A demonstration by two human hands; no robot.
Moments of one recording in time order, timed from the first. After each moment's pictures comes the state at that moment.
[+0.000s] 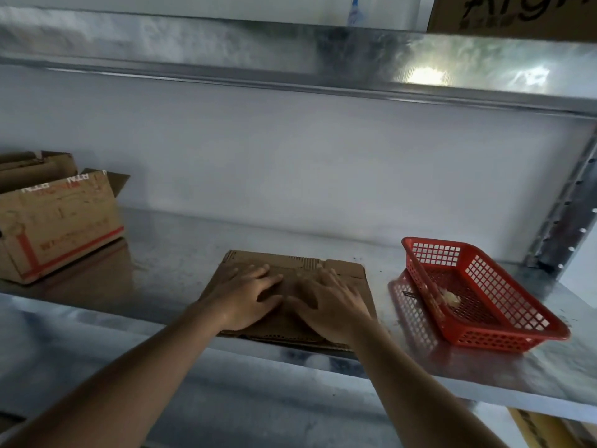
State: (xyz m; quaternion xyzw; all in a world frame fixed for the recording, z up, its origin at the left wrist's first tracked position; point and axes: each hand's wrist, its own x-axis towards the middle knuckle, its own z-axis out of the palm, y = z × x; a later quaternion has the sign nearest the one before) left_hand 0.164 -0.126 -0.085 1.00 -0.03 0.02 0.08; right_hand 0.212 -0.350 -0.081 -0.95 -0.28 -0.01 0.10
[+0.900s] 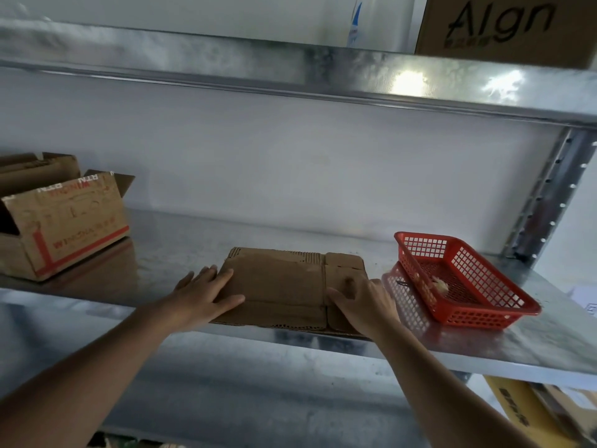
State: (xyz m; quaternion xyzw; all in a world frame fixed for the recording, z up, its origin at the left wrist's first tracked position) left_hand 0.116 -0.048 -0.094 0.99 0.05 -0.04 0.11; right_hand 0.193 -0.389 -0.088 -0.97 -0.09 -0.06 0.21
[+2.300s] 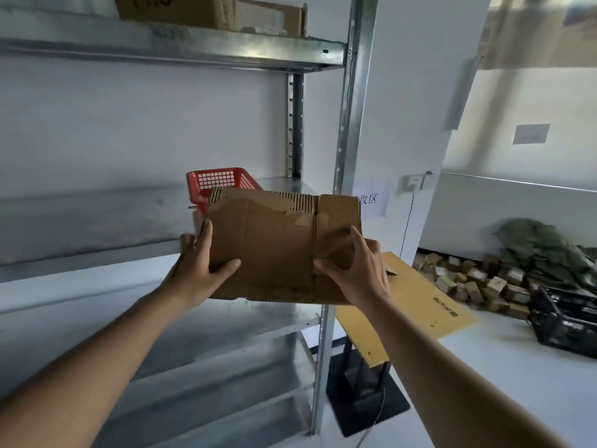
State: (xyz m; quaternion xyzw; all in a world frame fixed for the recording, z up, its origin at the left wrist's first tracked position) left_hand -0.011 -0.473 -0.102 0.93 -0.13 0.09 0.33; right_hand -0.077 -0.789 -0.104 -0.90 0.11 -0.23 0.34
